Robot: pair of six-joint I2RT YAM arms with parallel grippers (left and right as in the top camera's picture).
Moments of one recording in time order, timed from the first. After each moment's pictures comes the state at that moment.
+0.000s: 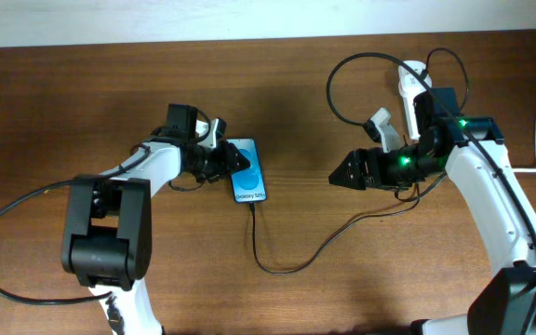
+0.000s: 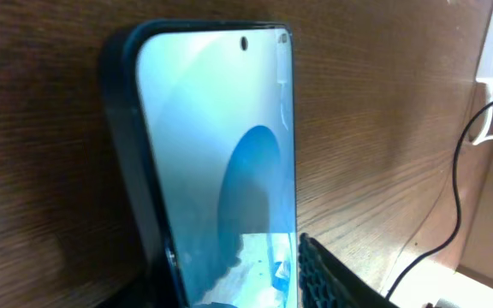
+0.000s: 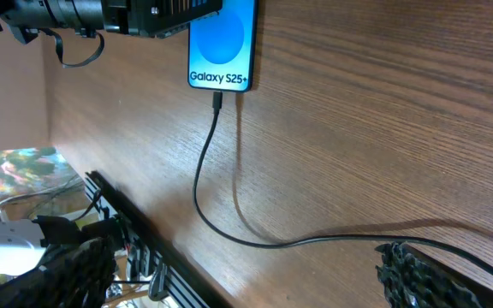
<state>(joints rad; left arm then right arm) -0.15 2.04 1.20 -0.38 0.66 -0.36 0.01 1.60 1.29 -1.14 -0.76 -0.11</state>
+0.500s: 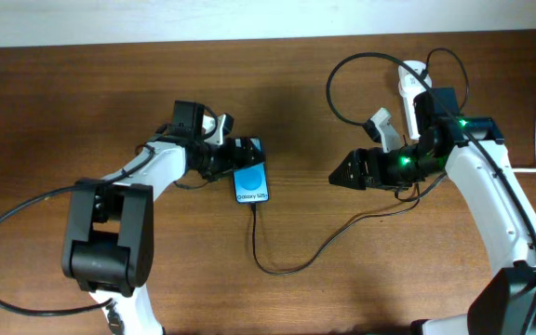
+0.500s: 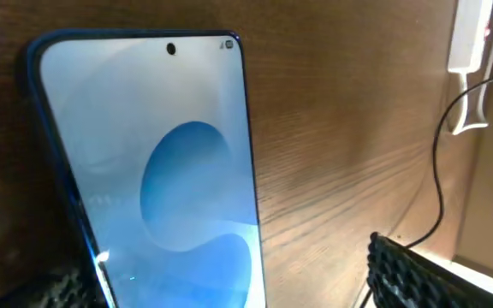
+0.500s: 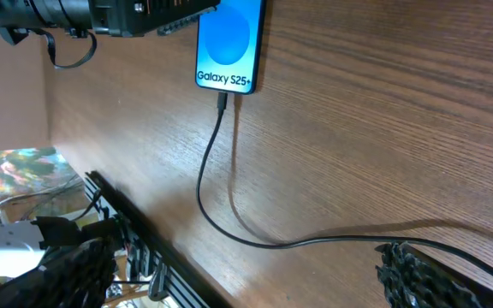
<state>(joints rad) -0.18 2.01 1.21 -0.37 0.67 -0.36 0.01 1.60 1.29 -1.14 -0.75 -0.11</state>
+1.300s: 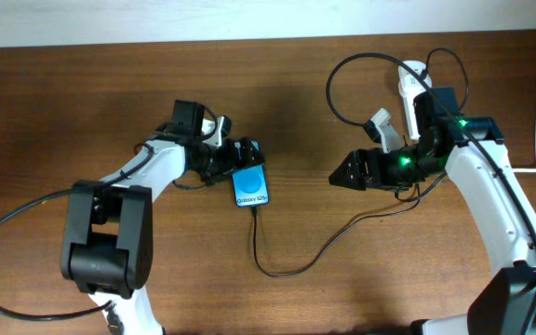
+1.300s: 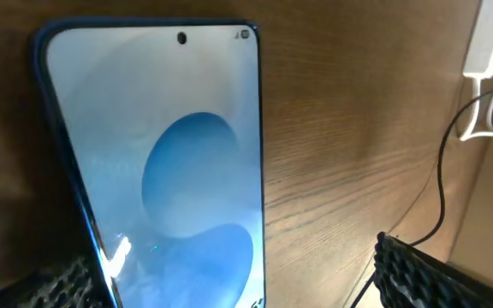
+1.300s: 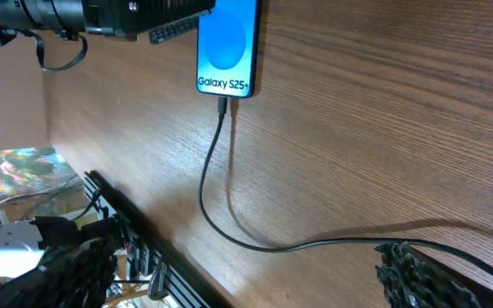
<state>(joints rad) -0.18 2.00 1.22 -0.46 0.64 -0.41 0.01 1.60 1.29 -1.14 -0.75 -0.11</state>
